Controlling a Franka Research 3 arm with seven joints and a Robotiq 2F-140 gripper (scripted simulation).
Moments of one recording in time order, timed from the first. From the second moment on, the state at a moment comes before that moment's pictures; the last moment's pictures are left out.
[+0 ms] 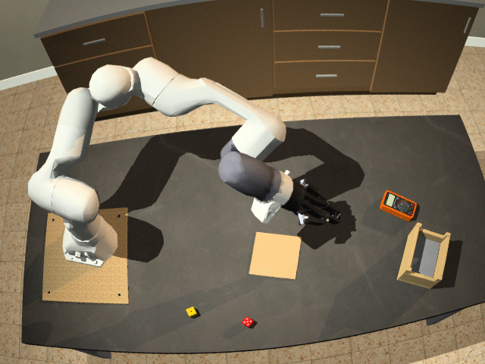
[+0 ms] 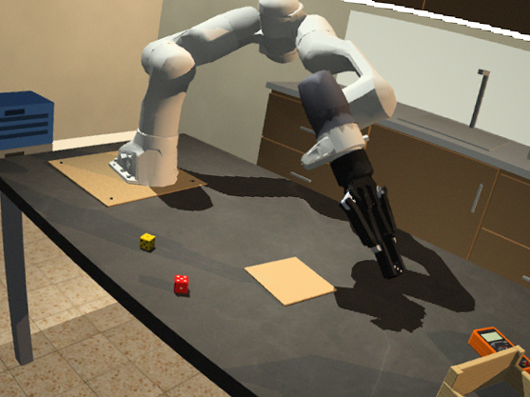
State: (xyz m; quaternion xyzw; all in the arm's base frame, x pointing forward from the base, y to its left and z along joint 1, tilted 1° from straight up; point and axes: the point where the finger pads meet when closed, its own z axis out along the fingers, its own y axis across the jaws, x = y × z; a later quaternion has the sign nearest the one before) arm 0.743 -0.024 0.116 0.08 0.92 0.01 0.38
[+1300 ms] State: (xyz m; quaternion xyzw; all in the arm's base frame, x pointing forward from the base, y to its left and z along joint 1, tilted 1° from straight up) arm 0.737 -0.028 0.088 0.02 0.86 -0.01 0.51
